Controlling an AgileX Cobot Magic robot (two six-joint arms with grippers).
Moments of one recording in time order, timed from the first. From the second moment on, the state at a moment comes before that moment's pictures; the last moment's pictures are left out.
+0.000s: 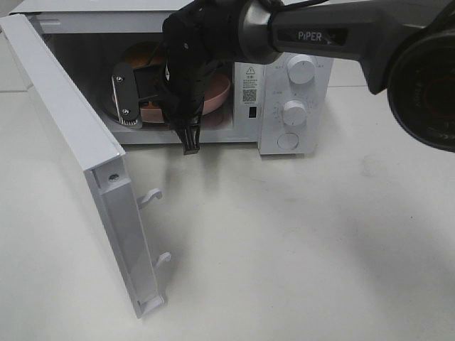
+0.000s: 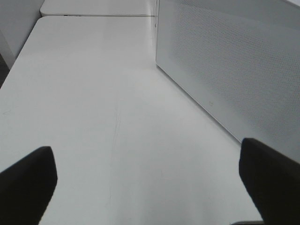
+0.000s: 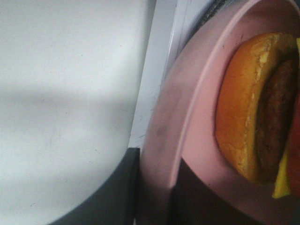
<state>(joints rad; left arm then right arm) 0.04 0.00 -0.52 -0.08 1.09 0.05 0.72 2.35 -1.98 -0.23 0.65 -1.00</state>
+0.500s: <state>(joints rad) 0.04 0.00 -0.52 -0.08 1.09 0.05 0.72 2.20 -1.73 -0.20 0.50 -1.06</state>
